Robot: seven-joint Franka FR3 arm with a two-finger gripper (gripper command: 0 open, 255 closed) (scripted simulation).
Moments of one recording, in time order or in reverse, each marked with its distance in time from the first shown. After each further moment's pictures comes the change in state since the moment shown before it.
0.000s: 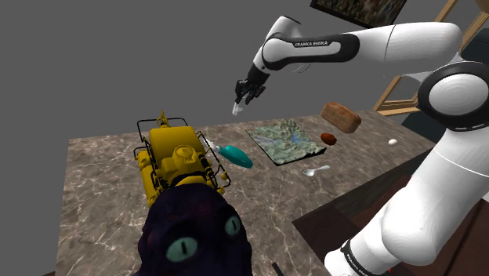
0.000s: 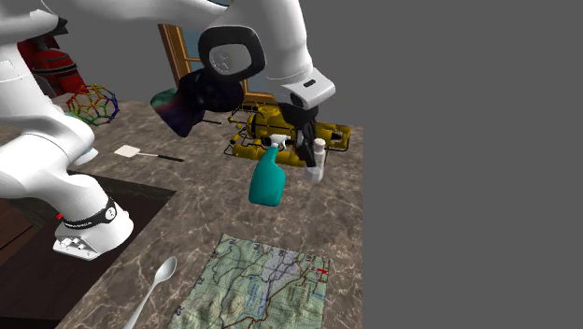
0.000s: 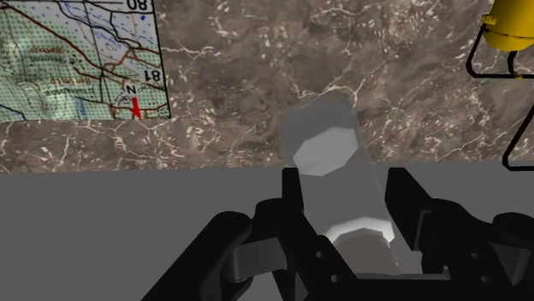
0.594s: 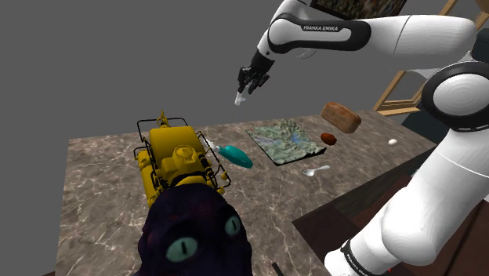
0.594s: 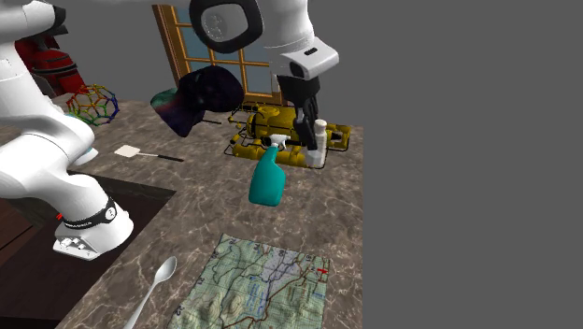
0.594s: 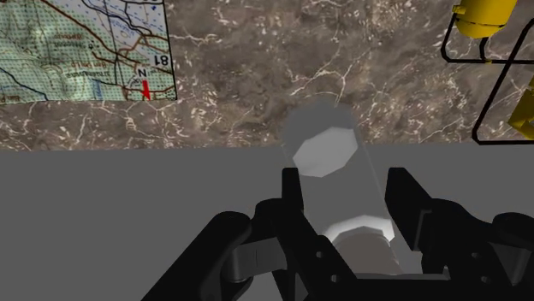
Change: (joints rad) arm -0.001 -0.018 -0.002 0.102 -0.008 -0.119 0.012
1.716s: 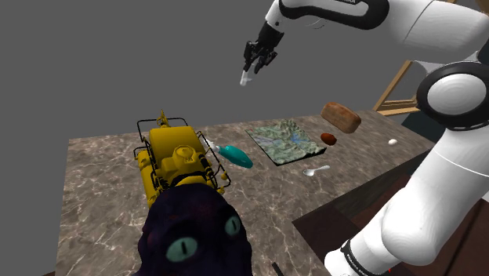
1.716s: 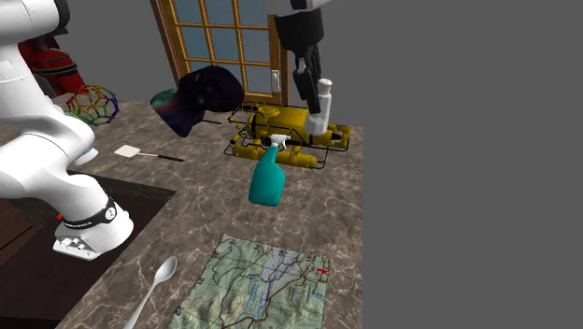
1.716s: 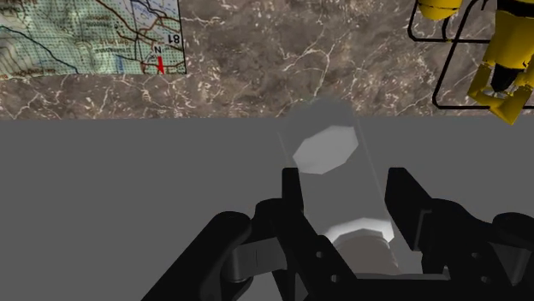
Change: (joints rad) arm -0.004 0.022 -0.003 0.256 -0.007 -0.233 0.017
